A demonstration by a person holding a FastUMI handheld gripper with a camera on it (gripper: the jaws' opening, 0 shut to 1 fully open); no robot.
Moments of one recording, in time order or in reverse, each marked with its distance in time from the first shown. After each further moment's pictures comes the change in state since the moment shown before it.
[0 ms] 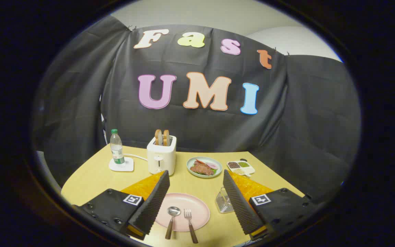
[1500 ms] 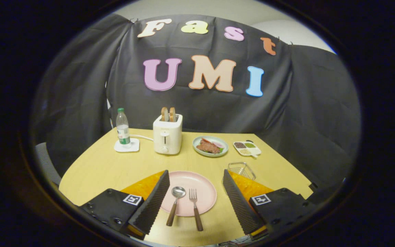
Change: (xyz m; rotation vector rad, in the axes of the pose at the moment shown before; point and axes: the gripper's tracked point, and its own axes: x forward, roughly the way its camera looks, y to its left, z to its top) arm -0.016 0.009 -0.092 -0.002 0.152 0.049
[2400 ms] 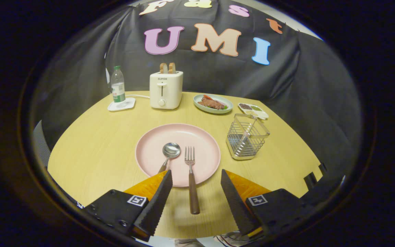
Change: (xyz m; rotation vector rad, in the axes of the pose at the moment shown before) arm 0.028 -0.012 -0.130 -0.031 0.252 0.023
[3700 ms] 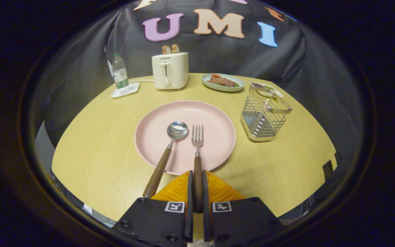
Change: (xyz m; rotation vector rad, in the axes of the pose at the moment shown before) arm 0.020 0.023 -0.034 0.029 0.133 0.097
